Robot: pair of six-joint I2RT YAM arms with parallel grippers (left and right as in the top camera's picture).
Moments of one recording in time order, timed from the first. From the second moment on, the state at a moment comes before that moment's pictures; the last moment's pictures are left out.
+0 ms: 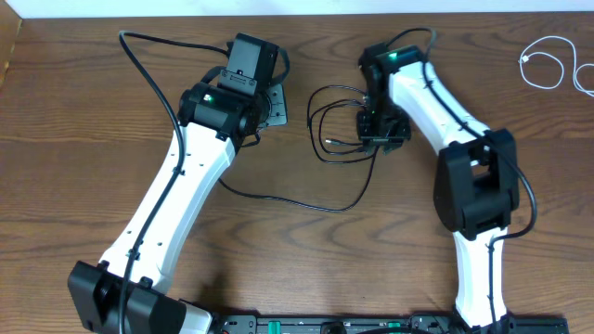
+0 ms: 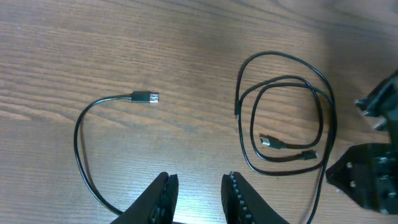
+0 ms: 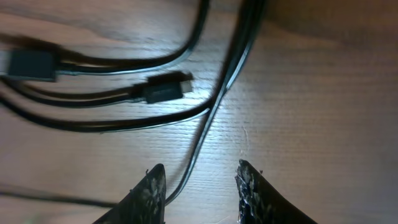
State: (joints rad) left arm -0.38 1.61 1.55 -0.94 -0.11 -0.43; right arm 0.36 2.27 1.89 -1.34 -0.09 0.36
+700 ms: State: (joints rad) left arm -0.38 1.61 1.55 -0.94 -0.11 -0.43; right arm 0.45 2.27 1.72 -1.28 0.06 0.49
